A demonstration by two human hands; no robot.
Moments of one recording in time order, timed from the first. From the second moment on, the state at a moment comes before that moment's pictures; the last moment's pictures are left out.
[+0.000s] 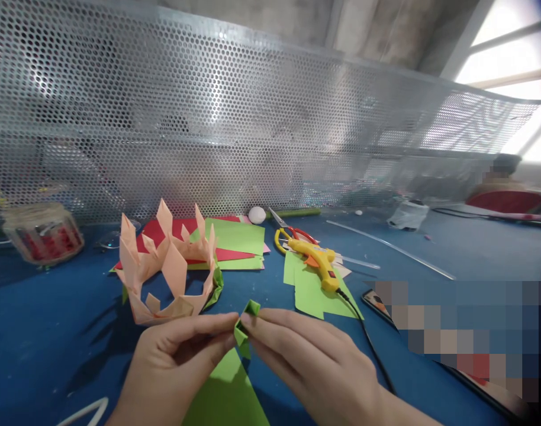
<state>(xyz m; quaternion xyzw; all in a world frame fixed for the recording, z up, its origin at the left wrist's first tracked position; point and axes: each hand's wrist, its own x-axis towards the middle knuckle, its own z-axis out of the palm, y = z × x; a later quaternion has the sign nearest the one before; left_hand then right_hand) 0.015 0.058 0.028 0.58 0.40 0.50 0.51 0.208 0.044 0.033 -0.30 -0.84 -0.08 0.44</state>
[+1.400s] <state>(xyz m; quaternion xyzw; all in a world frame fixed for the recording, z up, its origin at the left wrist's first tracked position) 0.026 0.063 0.037 0.65 0.32 0.49 0.48 0.192 0.041 0.042 -0.37 -0.82 -0.07 0.43</state>
